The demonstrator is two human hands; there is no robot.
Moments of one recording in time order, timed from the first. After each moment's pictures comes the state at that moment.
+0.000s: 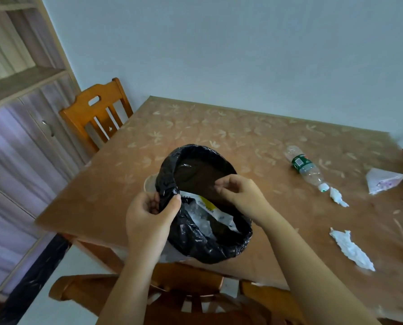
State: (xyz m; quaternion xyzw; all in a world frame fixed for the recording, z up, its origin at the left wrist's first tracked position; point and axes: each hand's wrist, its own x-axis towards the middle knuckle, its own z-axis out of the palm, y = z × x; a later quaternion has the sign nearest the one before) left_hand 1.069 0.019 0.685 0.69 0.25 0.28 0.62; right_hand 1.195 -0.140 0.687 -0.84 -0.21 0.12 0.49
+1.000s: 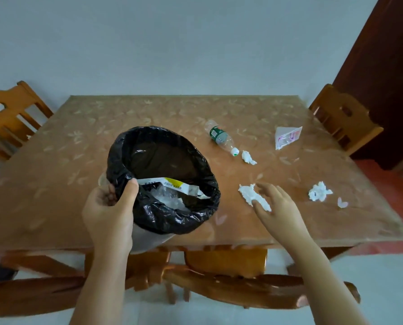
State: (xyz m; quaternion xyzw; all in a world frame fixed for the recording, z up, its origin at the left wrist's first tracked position) left_hand 1.072 -0.178 0.687 0.64 0.24 0.34 0.64; right_hand 1.108 -0.456 0.658 -0.94 -0.06 -0.09 0.33
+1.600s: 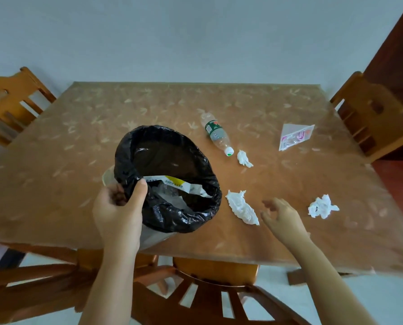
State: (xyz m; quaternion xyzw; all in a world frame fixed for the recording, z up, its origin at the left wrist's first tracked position) left_hand 1.133 -0.284 0.667 0.68 0.29 0.35 0.57; right_hand 1.210 -0.565 0.575 -0.93 -0.02 0.05 0.35
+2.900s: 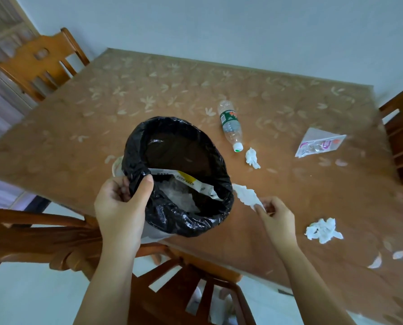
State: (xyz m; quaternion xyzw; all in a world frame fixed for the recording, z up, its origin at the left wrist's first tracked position) left_hand 1.138 -0.352 0.669 0.67 0.36 0.35 0.55; right_hand 1.256 -0.588 0.562 -0.85 -0.02 0.06 0.52
